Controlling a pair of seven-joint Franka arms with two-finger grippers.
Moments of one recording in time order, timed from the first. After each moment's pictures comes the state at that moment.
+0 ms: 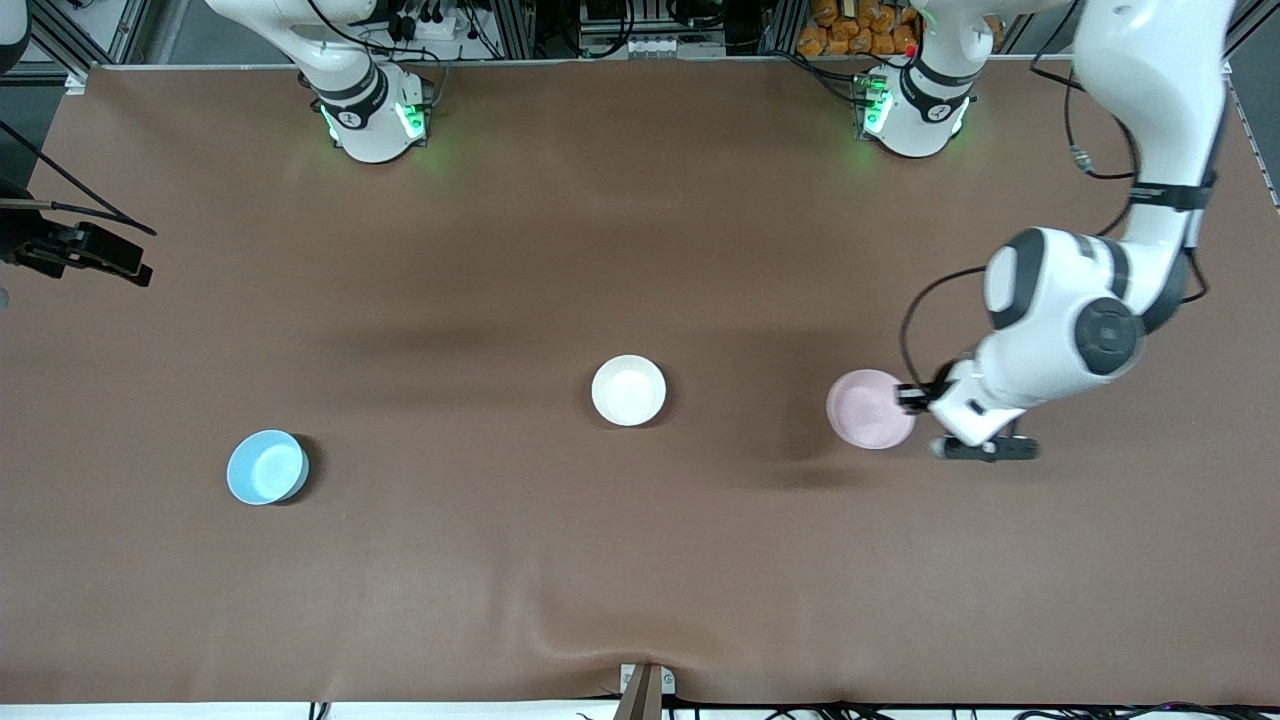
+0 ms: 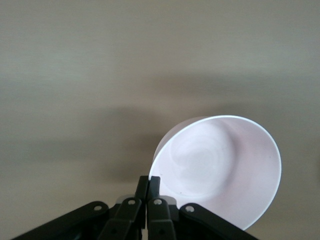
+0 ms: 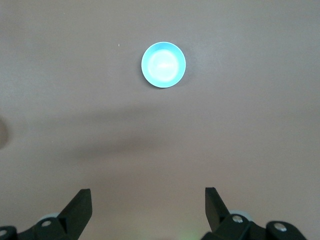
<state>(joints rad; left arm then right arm) -0.03 0.40 -0.24 -1.80 -0.06 2.16 -0.22 -0.04 0.03 -0.02 -1.54 -0.02 1.50 0.05</state>
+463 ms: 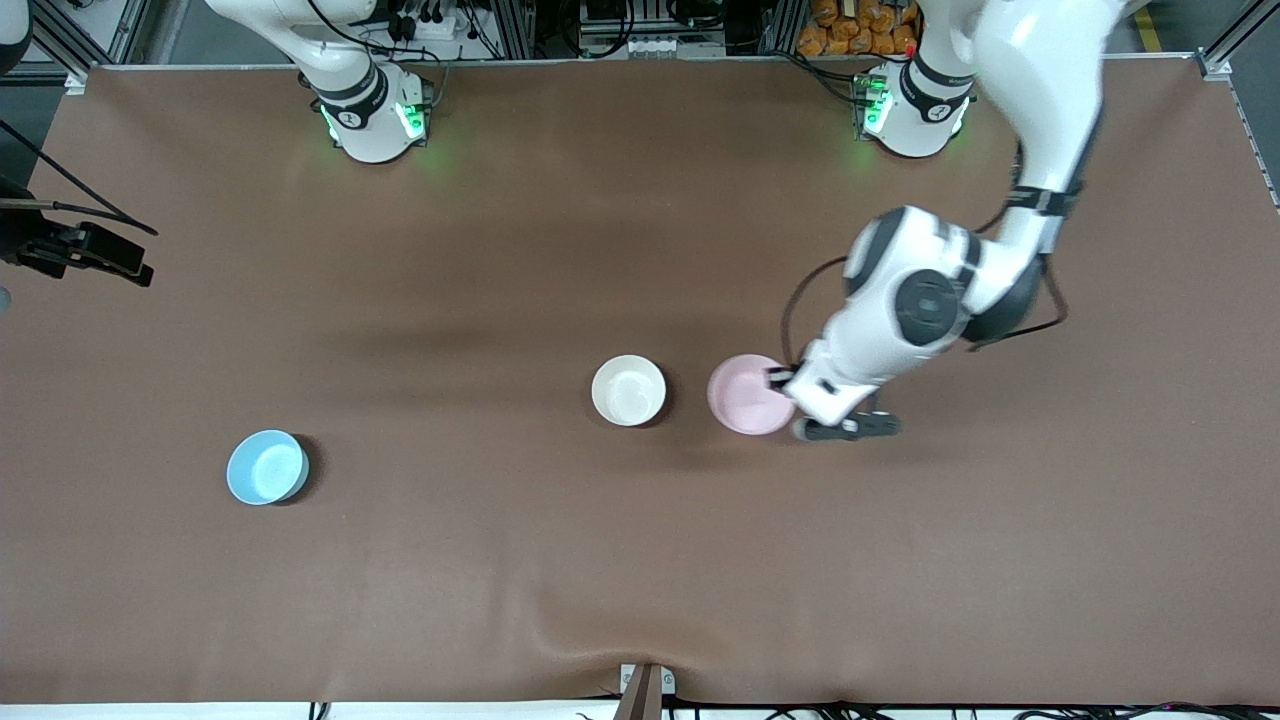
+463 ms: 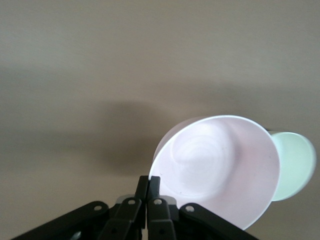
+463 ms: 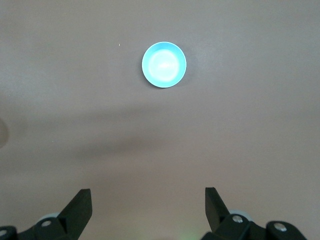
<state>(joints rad) -0.29 0.50 -0.24 -1.66 -0.08 2.16 -0.57 -0.04 0.03 -0.01 -1.54 -0.02 1.50 0.05</state>
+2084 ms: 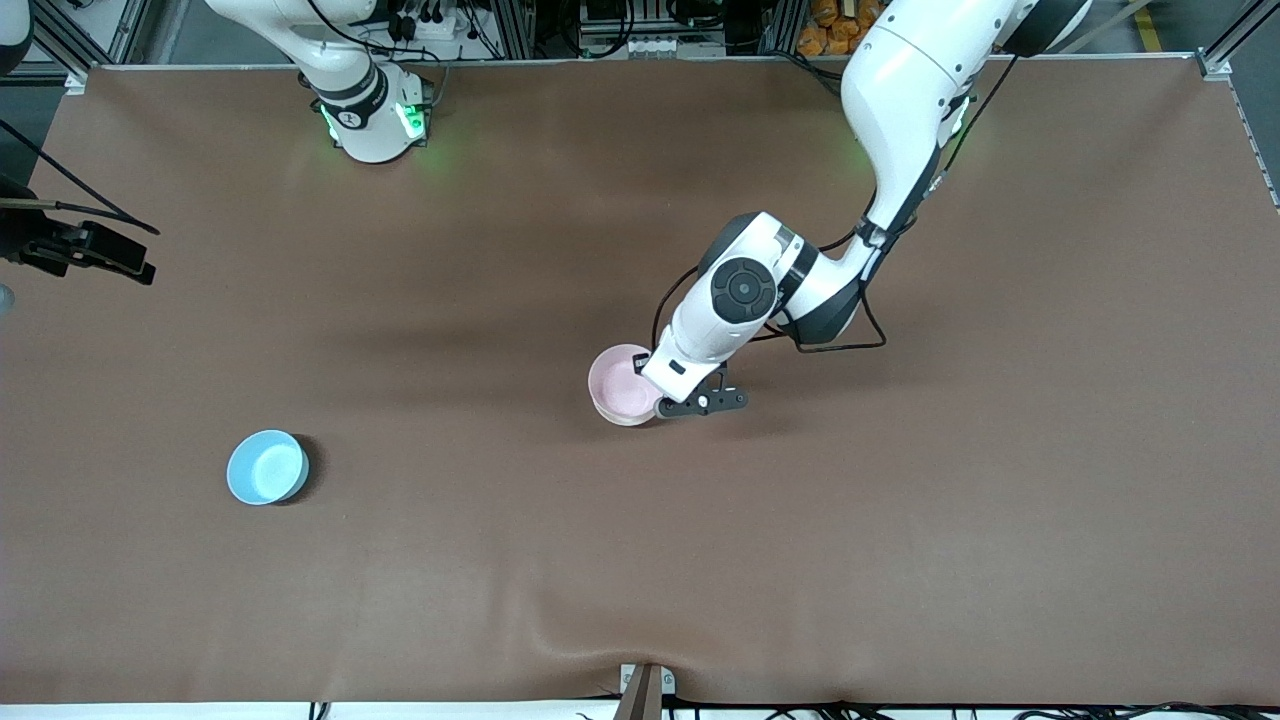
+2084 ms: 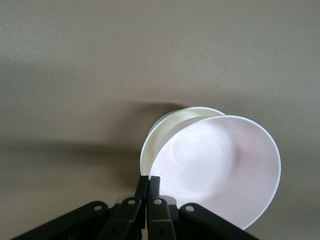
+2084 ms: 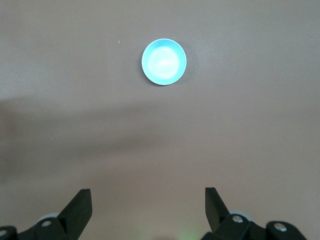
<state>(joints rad) -0.50 0.70 -0.24 -1.54 -0.10 2.33 -0.77 -0.04 0.03 -0.01 -1.54 -0.02 1.49 0.05</state>
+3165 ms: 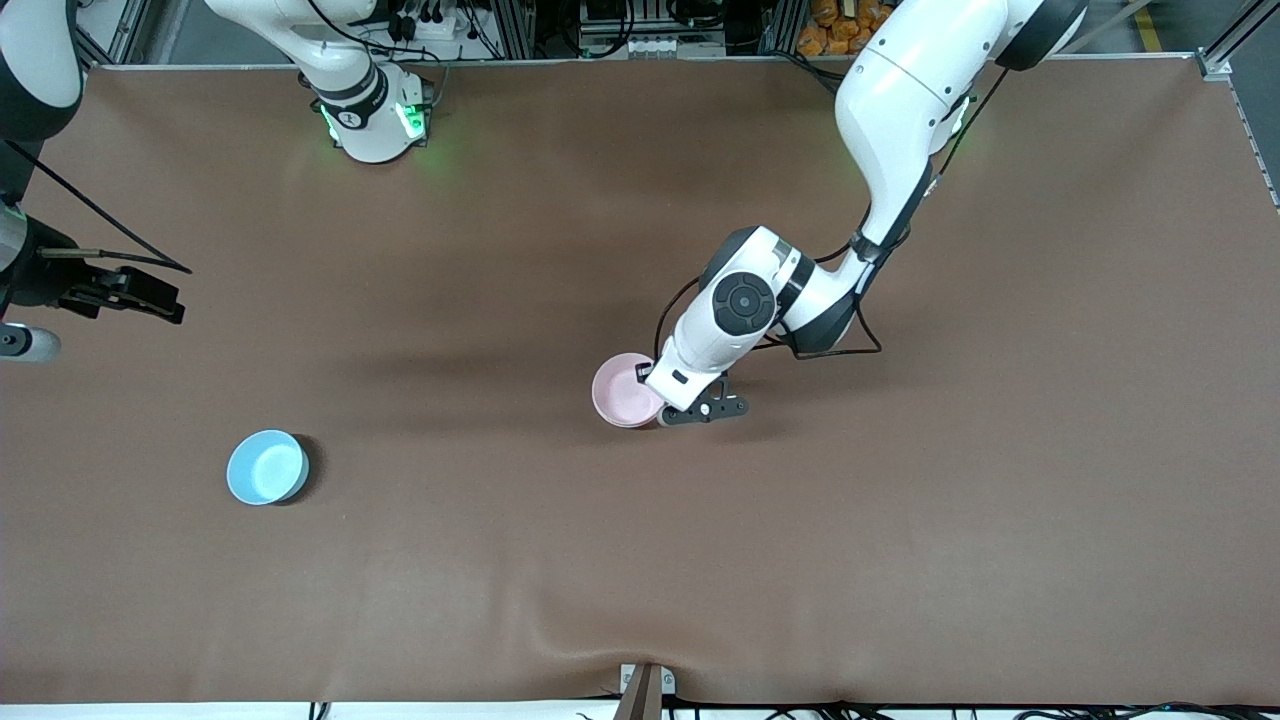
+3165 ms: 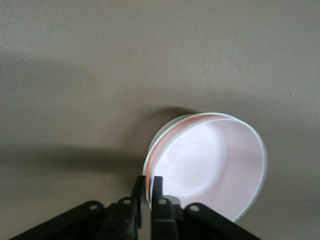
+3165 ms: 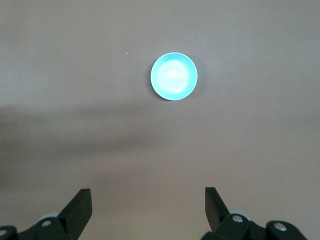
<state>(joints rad) -0.50 0.74 -0.23 -1.55 -0.10 2.37 -0.77 -0.02 0.11 0.00 -1.53 -0.02 1.58 0.05</state>
